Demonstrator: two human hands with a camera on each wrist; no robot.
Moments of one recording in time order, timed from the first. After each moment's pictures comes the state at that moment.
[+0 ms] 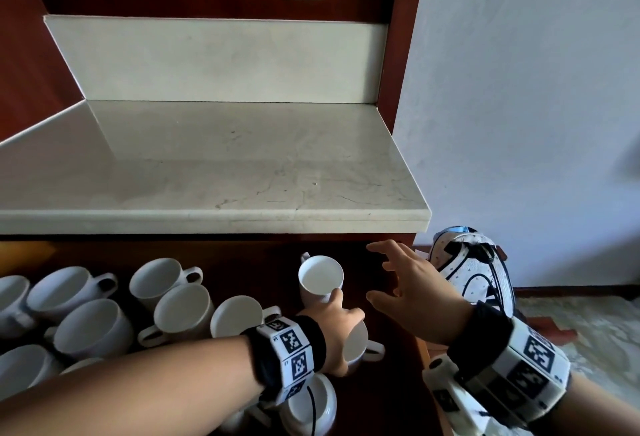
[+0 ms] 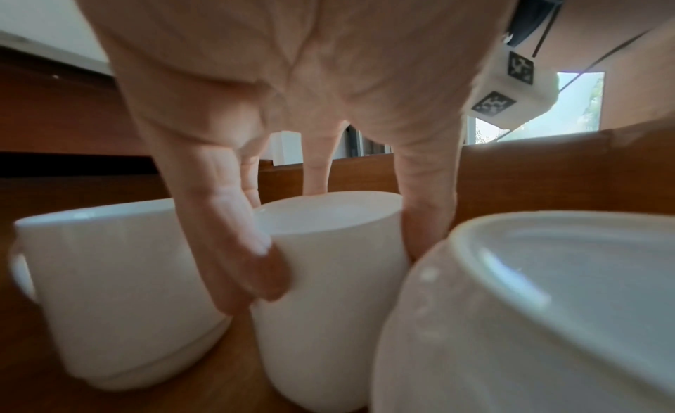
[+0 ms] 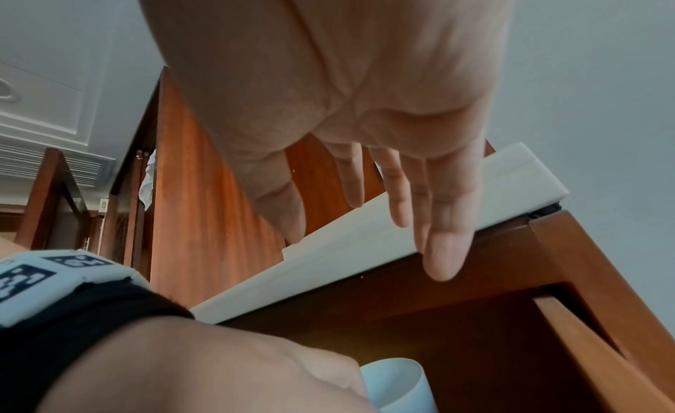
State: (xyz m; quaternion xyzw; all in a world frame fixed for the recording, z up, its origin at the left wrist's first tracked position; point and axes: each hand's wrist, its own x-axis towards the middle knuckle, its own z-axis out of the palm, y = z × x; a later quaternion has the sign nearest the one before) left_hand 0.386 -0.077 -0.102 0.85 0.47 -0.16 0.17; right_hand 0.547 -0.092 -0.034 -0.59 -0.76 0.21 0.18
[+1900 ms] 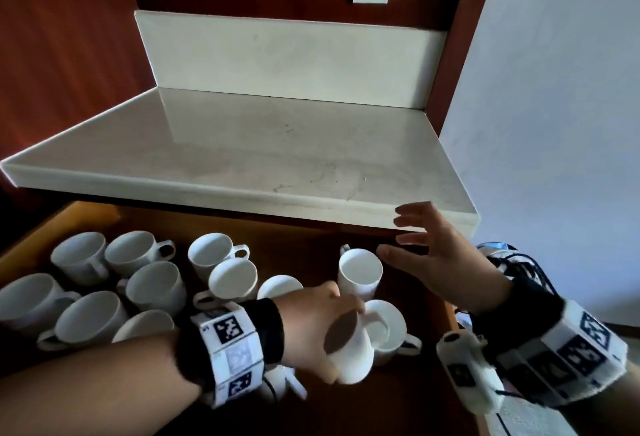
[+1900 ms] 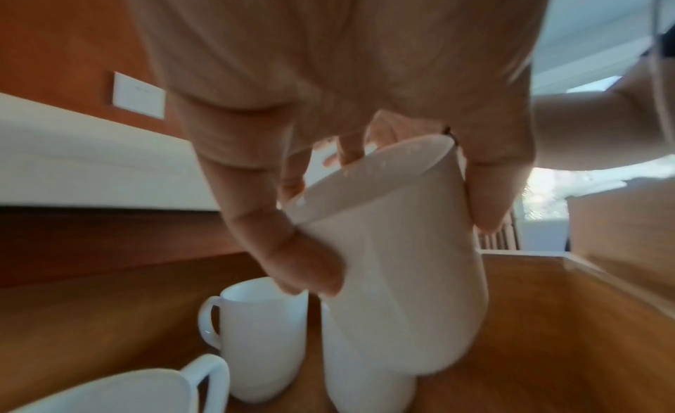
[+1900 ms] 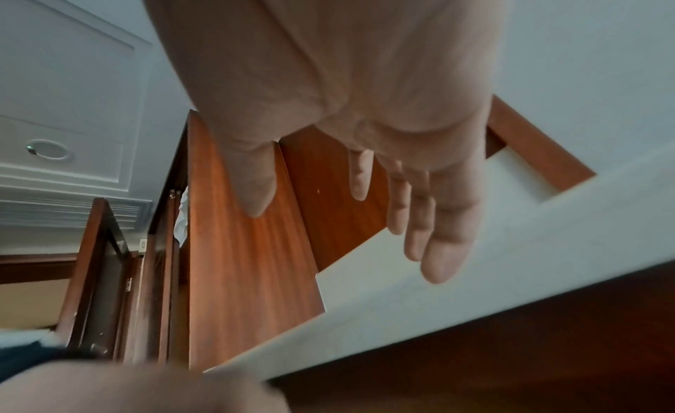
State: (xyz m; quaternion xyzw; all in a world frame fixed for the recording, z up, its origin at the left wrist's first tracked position) left_hand 0.303 -0.118 -0.054 0.87 0.45 -0.07 0.20; right_hand 0.507 -0.093 0.006 -0.55 -0.71 0.33 0.31
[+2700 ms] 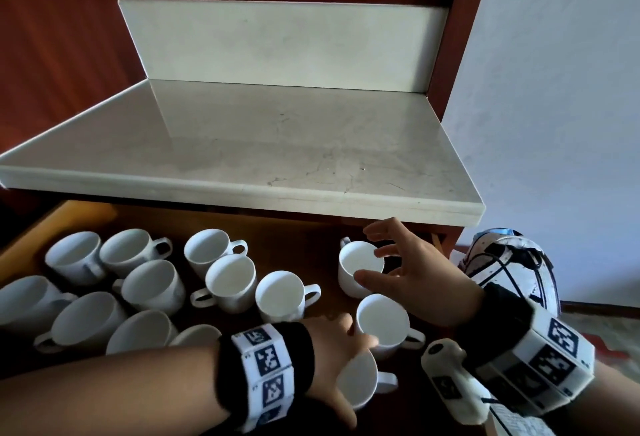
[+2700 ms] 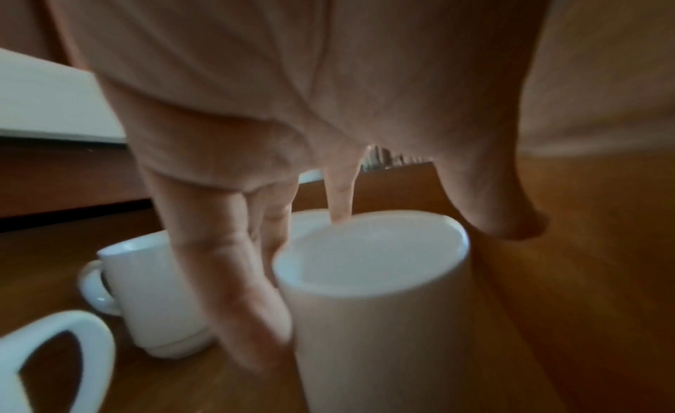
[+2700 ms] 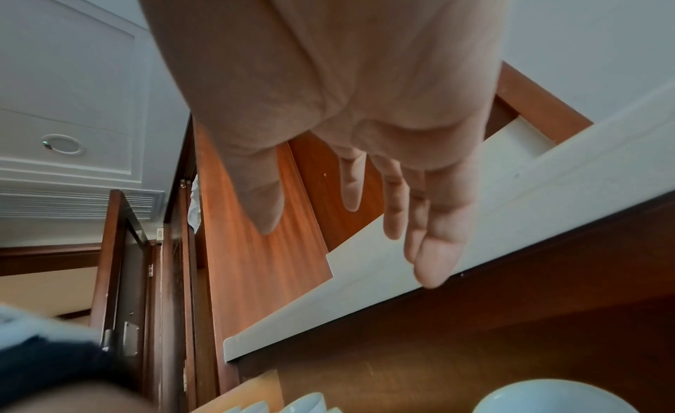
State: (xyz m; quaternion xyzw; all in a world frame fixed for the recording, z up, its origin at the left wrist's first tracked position) left_hand 0.325 -0.126 -0.081 0.86 0.42 -0.20 0.20; right_hand 0.490 -0.094 -0.019 -0.52 -0.77 0.30 0.22
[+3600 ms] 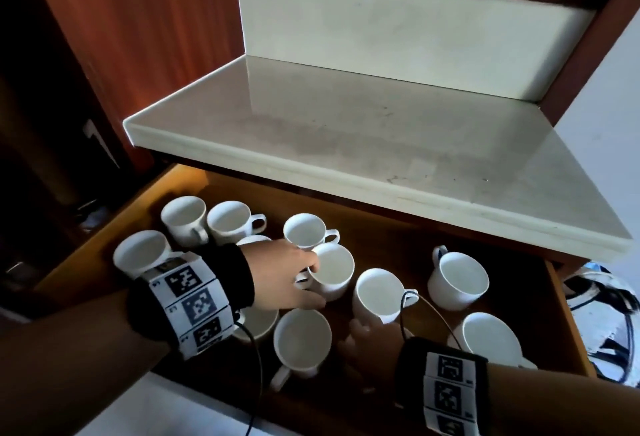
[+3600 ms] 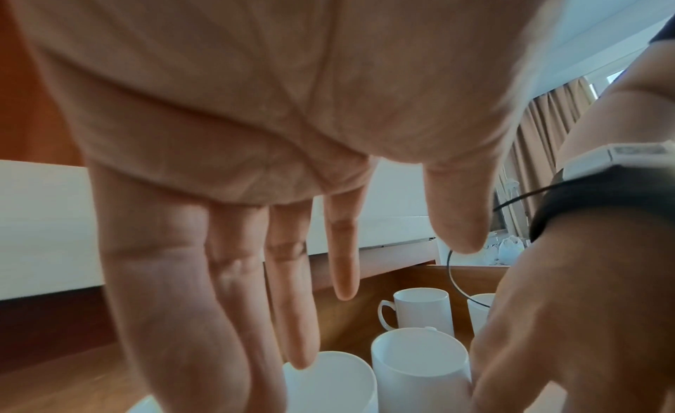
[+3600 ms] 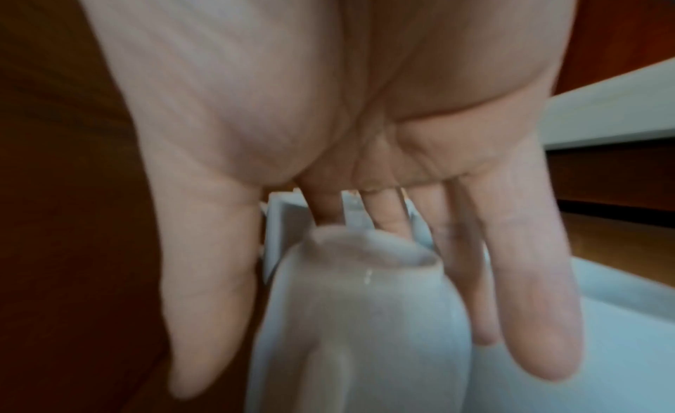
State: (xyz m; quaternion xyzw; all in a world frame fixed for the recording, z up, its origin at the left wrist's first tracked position) left_hand 0.114 -0.119 -0.031 0.79 0.58 -0.09 0.16; right_hand 0.309 -0.126 -0.104 -0.35 -0.90 0.00 -0.24
